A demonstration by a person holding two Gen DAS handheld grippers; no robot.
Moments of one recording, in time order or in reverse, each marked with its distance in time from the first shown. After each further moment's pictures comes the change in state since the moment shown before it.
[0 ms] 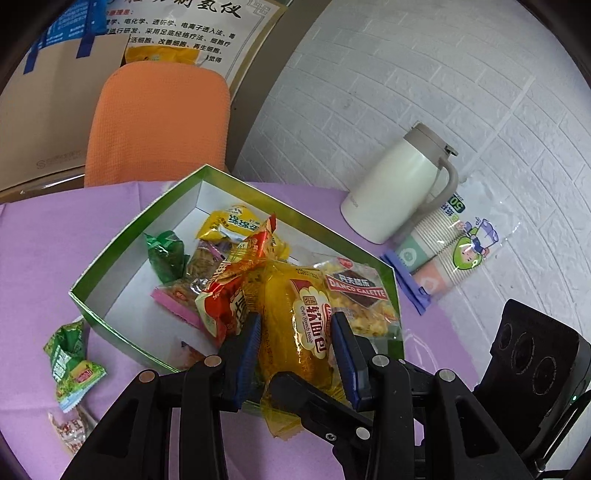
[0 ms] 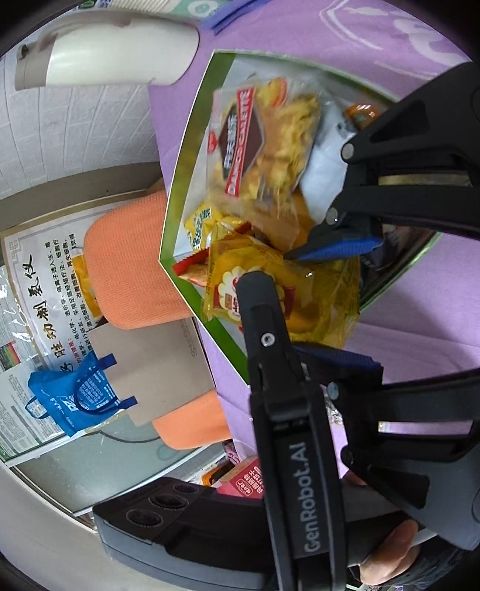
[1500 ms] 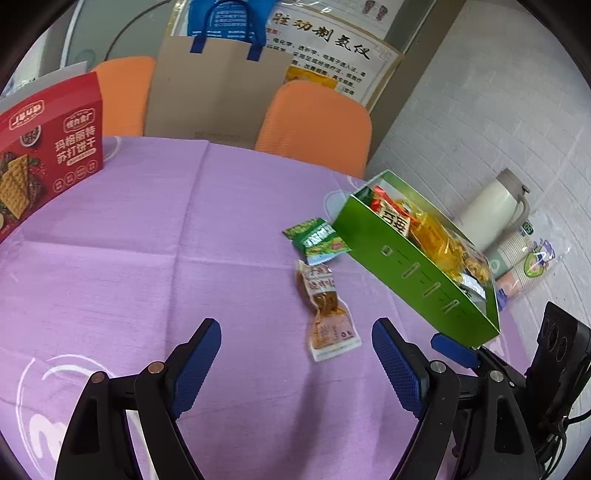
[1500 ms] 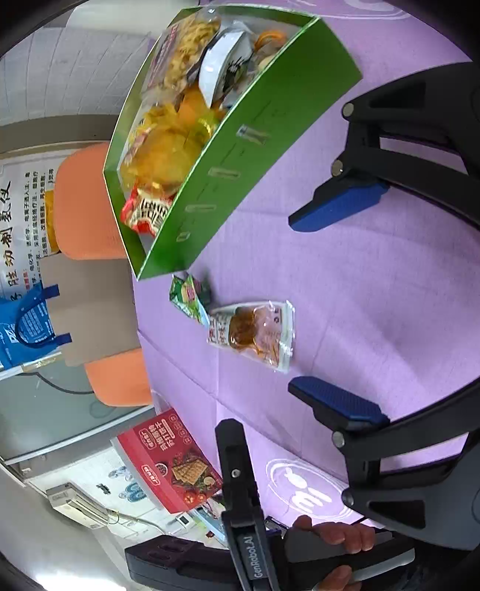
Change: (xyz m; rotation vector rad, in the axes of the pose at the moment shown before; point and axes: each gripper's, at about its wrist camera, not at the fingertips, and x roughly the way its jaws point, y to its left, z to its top) left arm -0.151 0.099 -0.126 -0.207 -0.137 0.350; right arm 0.003 0.084 -0.087 -0.198 0.151 0.060
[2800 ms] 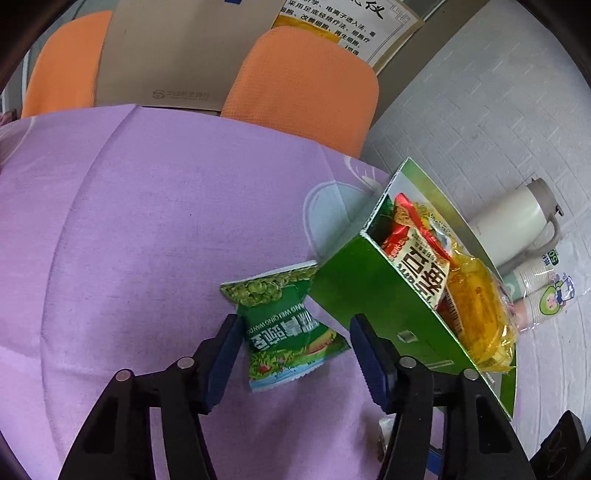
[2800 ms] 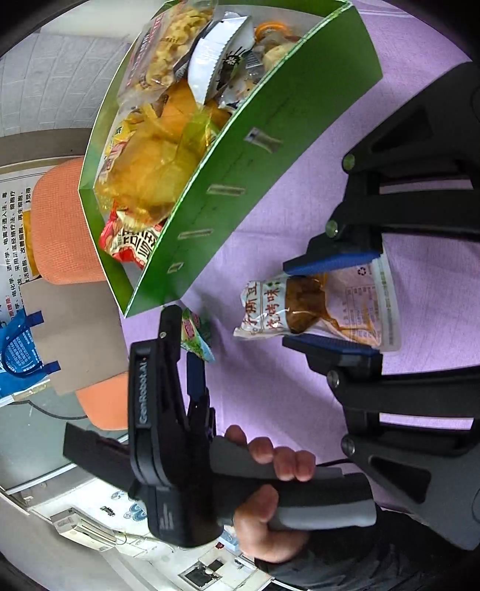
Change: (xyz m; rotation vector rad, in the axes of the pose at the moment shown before) left arm 0.147 -0.028 0.073 -0.047 0.185 -0.092; right arm 0.017 -0.042 0.006 0.083 0.055 -0.038
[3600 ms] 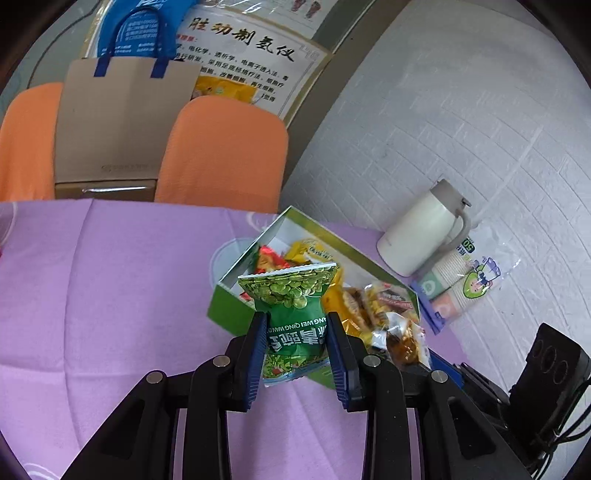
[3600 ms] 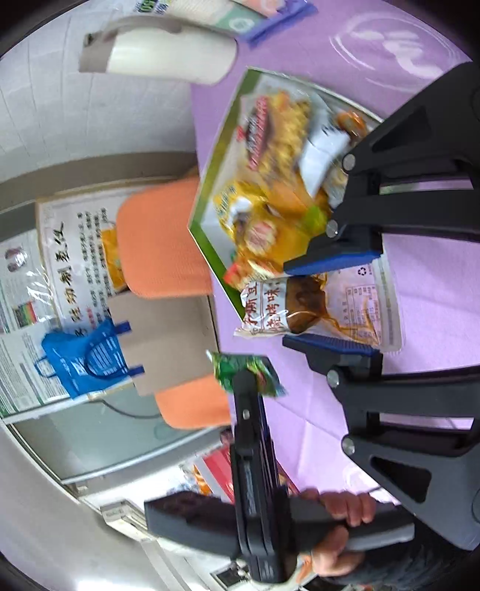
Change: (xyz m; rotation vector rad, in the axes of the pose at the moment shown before) left arm -0.104 -0.077 -0.001 0.192 -0.160 -0.170; right arm -0.090 -0.015 0.044 0.006 -0.288 -0.047
